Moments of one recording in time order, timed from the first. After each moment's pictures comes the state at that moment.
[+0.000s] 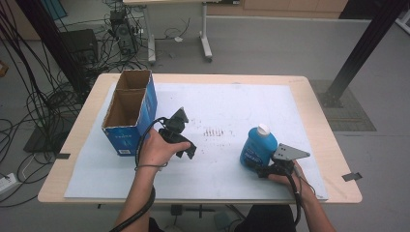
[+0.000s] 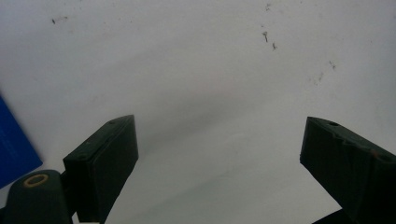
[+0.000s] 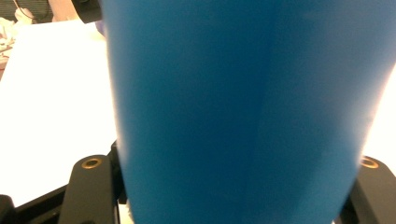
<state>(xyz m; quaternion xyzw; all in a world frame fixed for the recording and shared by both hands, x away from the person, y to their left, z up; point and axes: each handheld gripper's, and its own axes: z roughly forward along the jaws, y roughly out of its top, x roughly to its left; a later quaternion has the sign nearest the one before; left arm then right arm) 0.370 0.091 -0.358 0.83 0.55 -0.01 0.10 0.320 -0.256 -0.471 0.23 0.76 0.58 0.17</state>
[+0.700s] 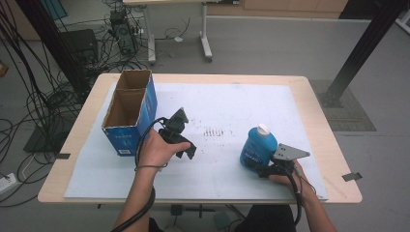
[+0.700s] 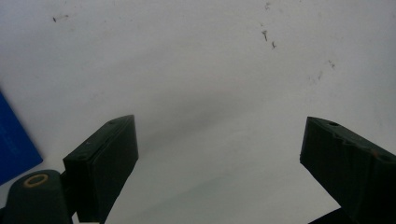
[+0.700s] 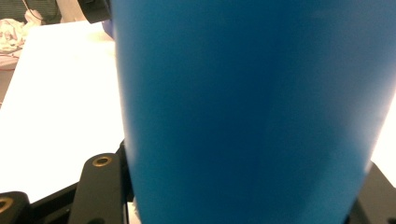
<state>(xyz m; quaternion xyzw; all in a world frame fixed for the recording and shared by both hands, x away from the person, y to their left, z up) 0.368 0.090 -0.357 0.82 0.56 0.00 0.10 0.320 -0.256 -0.471 0.22 0.76 0.58 0.16</state>
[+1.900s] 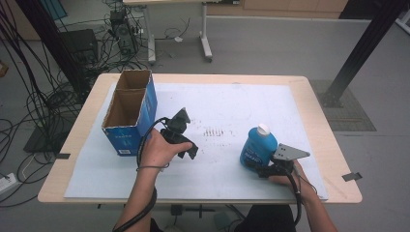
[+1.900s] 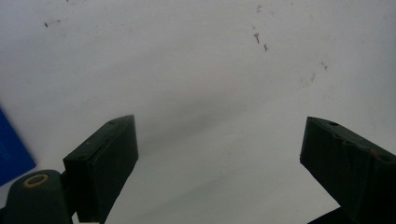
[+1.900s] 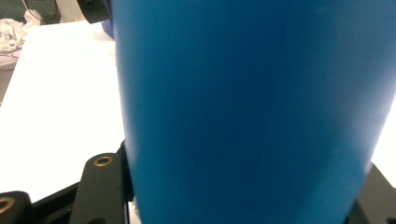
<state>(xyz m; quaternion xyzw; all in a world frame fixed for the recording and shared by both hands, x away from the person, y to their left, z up) 0.368 0.086 -0.357 0.83 0.55 0.00 0.11 0.320 -0.256 -0.471 0.22 0.76 0.58 0.16</state>
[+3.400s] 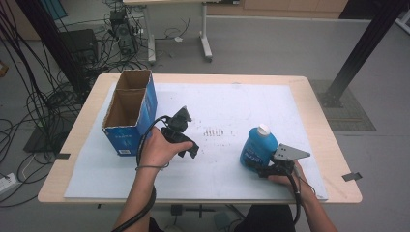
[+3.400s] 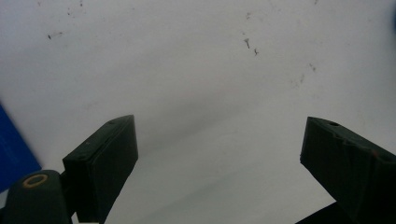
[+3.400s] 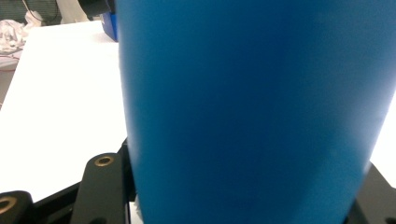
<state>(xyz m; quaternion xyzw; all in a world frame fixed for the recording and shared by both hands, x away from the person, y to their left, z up) 0.366 0.083 -0.348 0.84 0.54 0.00 0.11 0.320 -0.257 -0.471 0.22 0.76 0.59 0.16</state>
